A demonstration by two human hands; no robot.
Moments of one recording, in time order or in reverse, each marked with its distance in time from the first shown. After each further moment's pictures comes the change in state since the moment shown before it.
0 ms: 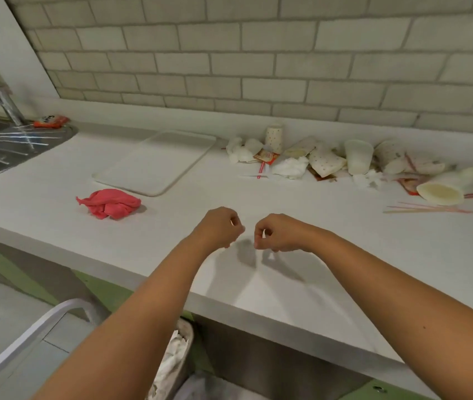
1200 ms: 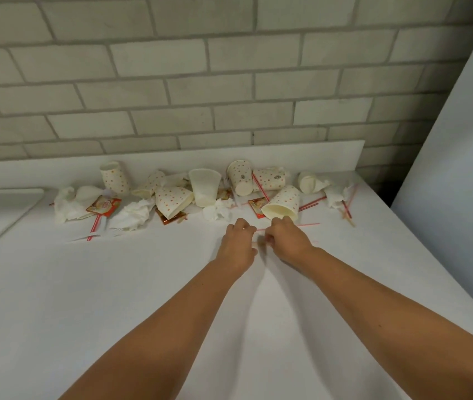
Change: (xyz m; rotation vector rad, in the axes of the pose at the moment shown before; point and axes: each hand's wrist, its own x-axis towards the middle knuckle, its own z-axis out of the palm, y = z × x) left_hand 0.147 0.265 0.245 0.333 -0.036 0.542; right_hand -0.060 0.329 -0.125 -0.319 0.504 0.398
